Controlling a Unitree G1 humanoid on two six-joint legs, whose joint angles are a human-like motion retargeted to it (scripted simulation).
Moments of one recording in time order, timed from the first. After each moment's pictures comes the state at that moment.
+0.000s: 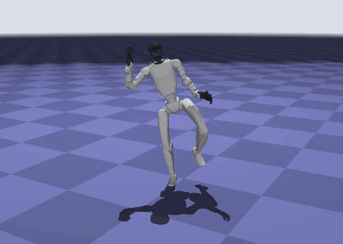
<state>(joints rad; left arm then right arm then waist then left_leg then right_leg) -0.11 0.17 0.39 0.98 -0.22 -0.68 0.11 -0.72 -1.00 -0.59 -0.52 0.33 -0.76 -0.47 -0.01 -0.03 -0.13 -1.06 0.29 0.33 1.58 0.02 -0.10 -0.41 -0.24 -0.13 0.30 -0.18 -0.11</state>
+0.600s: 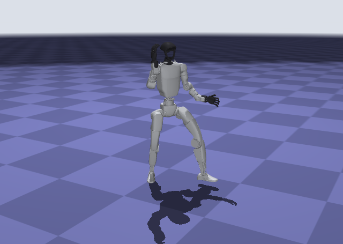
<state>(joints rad) -0.10 0.20 0.37 0.89 -0.21 -0.66 0.00 -0.79 -0.79 -0.29 -0.13 0.54 -0.70 -0.08 0.20 0.03 -0.08 -0.71 0.41 0.41 0.43 0.10 -0.07 -0.06 -0.16 -0.39 0.31 -0.32 0.14</state>
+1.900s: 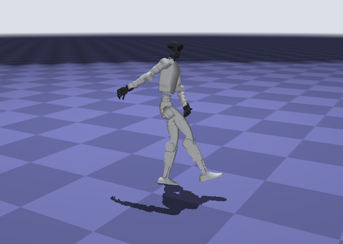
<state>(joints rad) -0.39 -0.10 -0.42 1.30 -0.29 -0.11 -0.48 0.77 -0.14 -0.47 1.70 -0.57 0.13 0.11 -0.37 -0.13 0.15 -0.14 -0.14 -0.29 0.36 -0.14 -0.13 -0.59 -0.16 -0.15 0.07 0.21 0.06</state>
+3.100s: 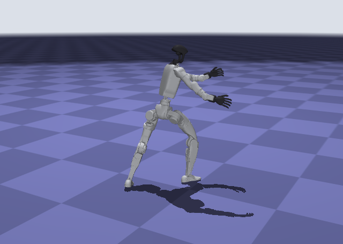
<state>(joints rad) -1.38 0.20 -0.12 1.04 -0.05 -0.44 -0.24 -0.73 -0.75 -0.43 1.45 0.05 -0.48 0.05 -0.67 0.17 0.02 0.09 0.22 0.51 0.13 -0.24 -0.24 -0.89 -0.40 -0.29 0.84 -0.19 -0.09</state>
